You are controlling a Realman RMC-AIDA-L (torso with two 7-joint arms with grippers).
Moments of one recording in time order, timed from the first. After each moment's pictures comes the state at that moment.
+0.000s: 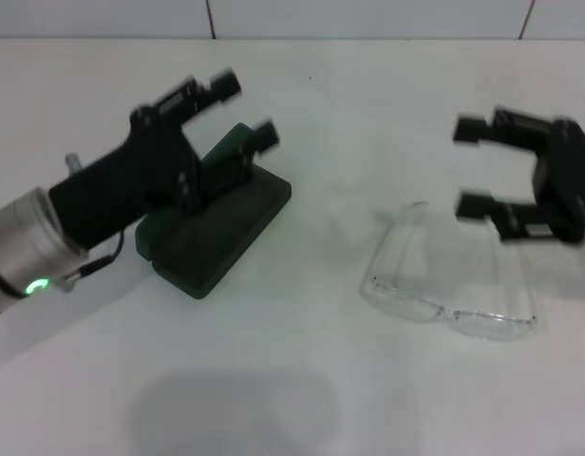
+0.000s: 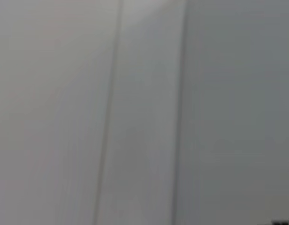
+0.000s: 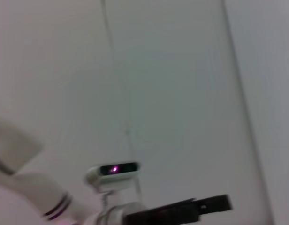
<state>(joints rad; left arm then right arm) -0.62 -2.06 2.69 -0.12 -0.56 1.77 -0.70 0.54 1.86 -1.26 -0.39 -1.19 -1.79 1.08</state>
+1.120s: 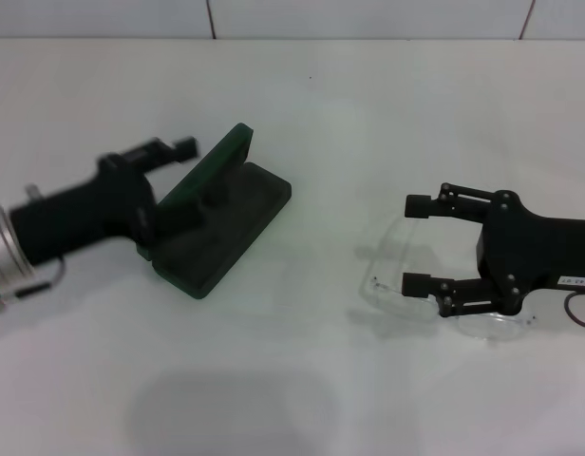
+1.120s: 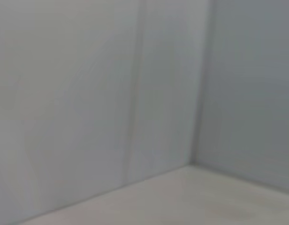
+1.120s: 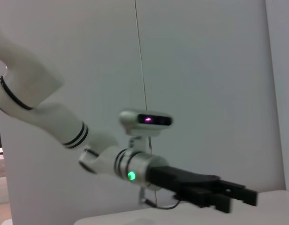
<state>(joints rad) -0.65 -2.07 2.85 -0.44 -0.52 1.76 -0.95 0.51 1.95 -1.25 -0.40 -1.34 -1.69 0.96</state>
